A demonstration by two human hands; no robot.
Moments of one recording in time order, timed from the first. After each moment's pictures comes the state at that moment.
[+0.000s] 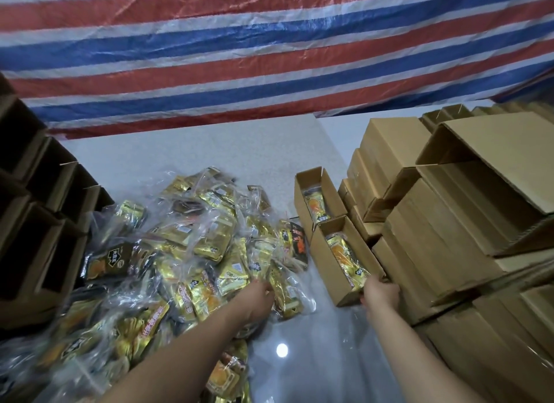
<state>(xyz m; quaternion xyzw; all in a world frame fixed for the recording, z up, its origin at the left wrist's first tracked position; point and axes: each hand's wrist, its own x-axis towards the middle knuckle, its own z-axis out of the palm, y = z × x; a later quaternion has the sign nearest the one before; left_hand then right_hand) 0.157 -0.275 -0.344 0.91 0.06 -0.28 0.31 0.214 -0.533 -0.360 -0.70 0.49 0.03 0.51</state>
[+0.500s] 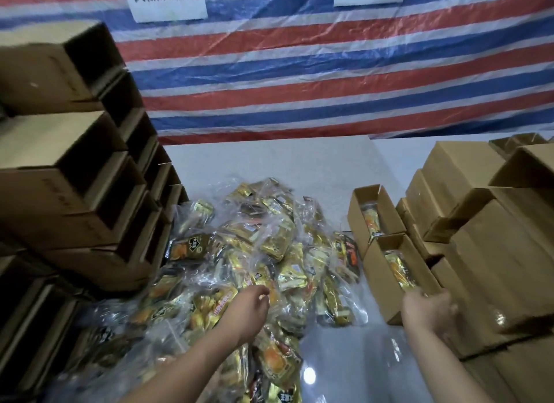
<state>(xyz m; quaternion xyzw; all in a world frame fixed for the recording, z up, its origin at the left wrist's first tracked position) 0.057 -0.171 -0.302 0.91 0.15 -0.10 0.36 0.174 -0.479 -0.308 -0.82 0.40 -0.06 0.41</state>
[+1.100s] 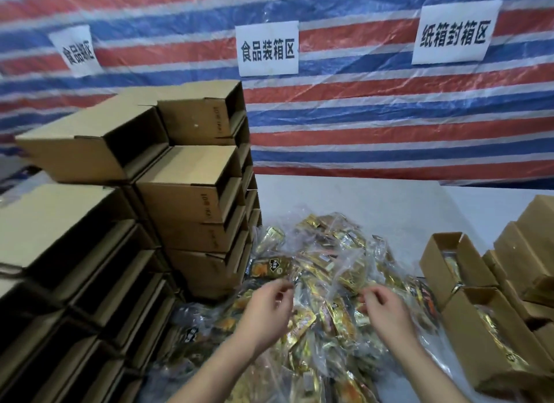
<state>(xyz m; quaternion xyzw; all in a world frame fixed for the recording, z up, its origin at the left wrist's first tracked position) -0.025 -0.079 -0.182 0.87 0.19 0.09 0.44 0.094 -0.278 -0.219 -0.85 -0.04 0.13 0.50</state>
